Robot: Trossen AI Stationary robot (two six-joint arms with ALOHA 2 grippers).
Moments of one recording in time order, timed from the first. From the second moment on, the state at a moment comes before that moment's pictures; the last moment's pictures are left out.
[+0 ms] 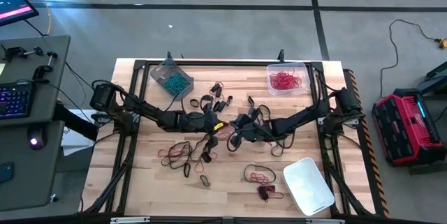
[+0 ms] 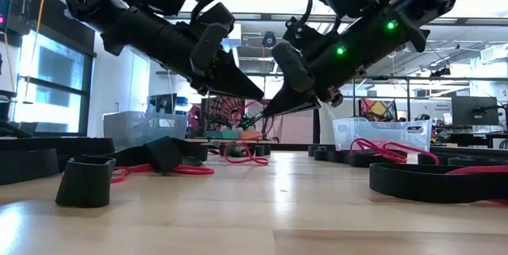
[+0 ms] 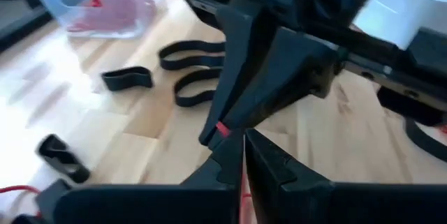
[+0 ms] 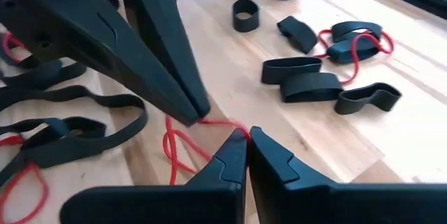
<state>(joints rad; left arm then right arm) -0.10 1.72 0.69 0.60 -0.27 -0.12 0.18 1.81 0.84 0.33 0.58 0.42</state>
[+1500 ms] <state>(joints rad) -0.13 1.72 0.69 0.71 -0.32 -0.08 -0.36 1.25 0.84 -0.60 1.15 0.47</state>
